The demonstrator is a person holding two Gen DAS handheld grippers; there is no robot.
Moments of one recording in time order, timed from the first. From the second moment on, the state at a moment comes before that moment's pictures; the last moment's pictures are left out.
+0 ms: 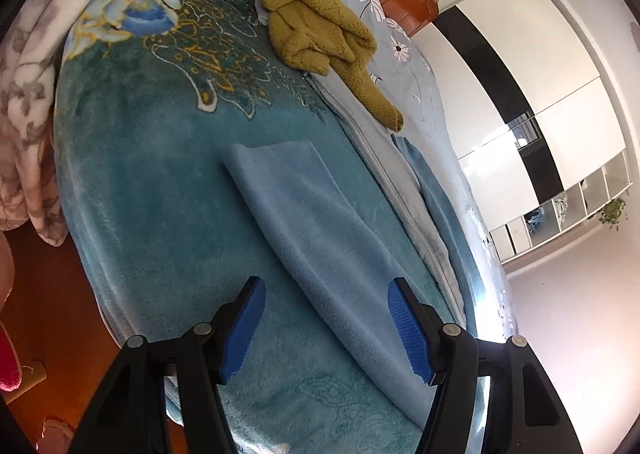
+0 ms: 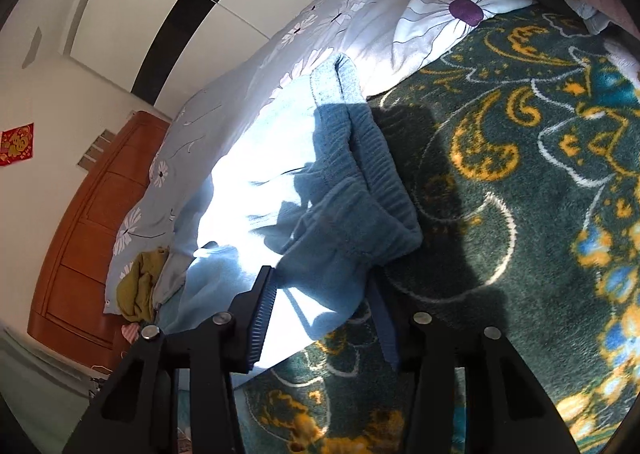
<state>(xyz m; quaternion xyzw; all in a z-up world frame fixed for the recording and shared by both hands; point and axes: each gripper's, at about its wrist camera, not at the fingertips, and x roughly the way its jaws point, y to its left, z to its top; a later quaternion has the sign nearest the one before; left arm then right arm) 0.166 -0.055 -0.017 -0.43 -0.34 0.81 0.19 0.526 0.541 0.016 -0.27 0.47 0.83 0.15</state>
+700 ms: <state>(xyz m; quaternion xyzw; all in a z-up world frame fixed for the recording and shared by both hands) 0.148 -0.064 -0.028 -0.44 -0.37 0.80 0.18 0.586 0.546 0.024 -0.23 0.49 0.82 0.18</state>
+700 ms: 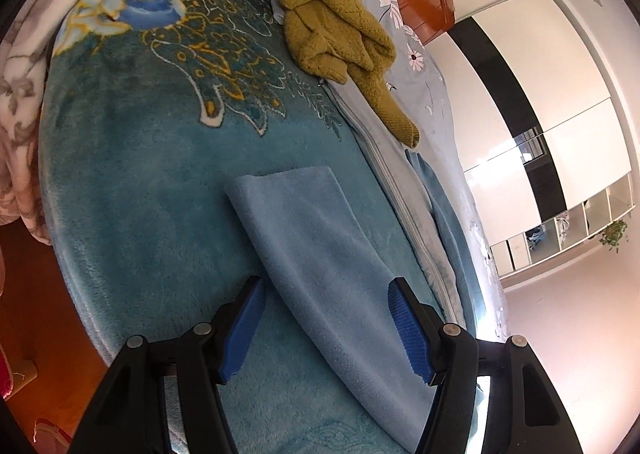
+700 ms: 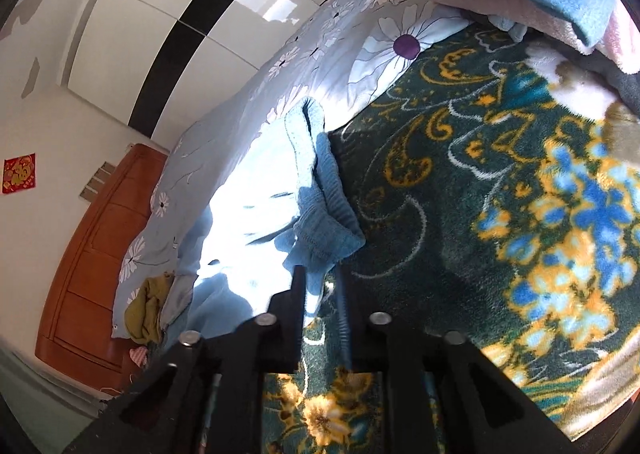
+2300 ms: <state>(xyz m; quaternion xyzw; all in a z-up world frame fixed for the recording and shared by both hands) -0.146 0.208 0.058 -0.53 -0.28 0.78 0.18 0.379 0.660 0.064 -0.27 0.46 0.83 0.14</state>
